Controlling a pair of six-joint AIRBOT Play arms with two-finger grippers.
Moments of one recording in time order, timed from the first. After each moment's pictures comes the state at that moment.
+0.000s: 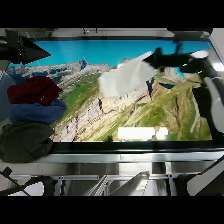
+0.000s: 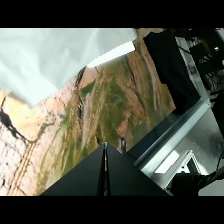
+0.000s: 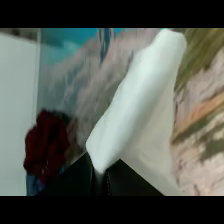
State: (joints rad) left arm 0.20 -1.37 1.71 0.56 -1.57 -1.26; right arm -0.13 -1.90 1.79 -0.33 1.05 1.24
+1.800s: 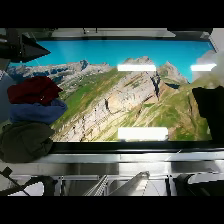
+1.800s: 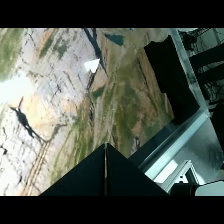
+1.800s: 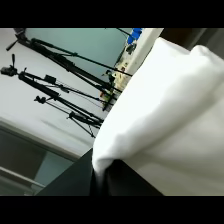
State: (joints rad) left arm 0.20 -1.37 1.71 0.56 -1.54 -1.28; right arm -0.91 -1.76 1.86 0.11 0.99 1.10
